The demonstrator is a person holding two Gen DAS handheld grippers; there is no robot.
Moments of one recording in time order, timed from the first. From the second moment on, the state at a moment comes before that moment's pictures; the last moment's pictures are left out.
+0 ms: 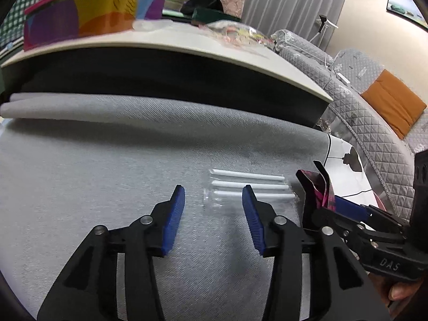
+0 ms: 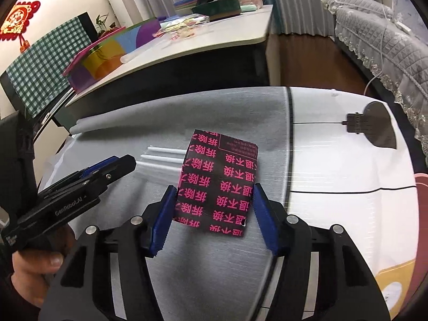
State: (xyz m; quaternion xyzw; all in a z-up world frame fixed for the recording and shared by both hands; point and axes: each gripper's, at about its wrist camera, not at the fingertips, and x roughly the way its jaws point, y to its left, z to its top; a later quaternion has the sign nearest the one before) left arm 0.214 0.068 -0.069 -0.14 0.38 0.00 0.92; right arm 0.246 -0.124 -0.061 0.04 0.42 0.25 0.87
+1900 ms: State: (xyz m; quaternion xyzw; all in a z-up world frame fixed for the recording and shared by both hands) left arm 0.098 -0.018 0.016 -0.05 0.32 -0.08 0.94; right arm 0.141 -0.250 0.027 0.04 0.33 0.18 0.93
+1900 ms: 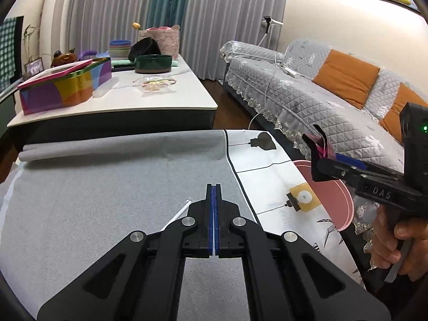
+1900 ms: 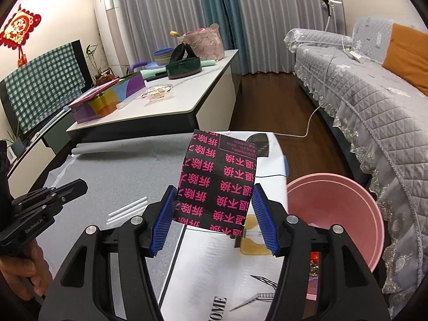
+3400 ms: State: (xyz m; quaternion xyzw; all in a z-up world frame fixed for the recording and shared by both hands) left arm 0.116 -0.028 -0.008 -0.05 0.36 -0.06 0.93; right arm 0.129 -0.285 0.030 0.05 0.32 0.16 0.93
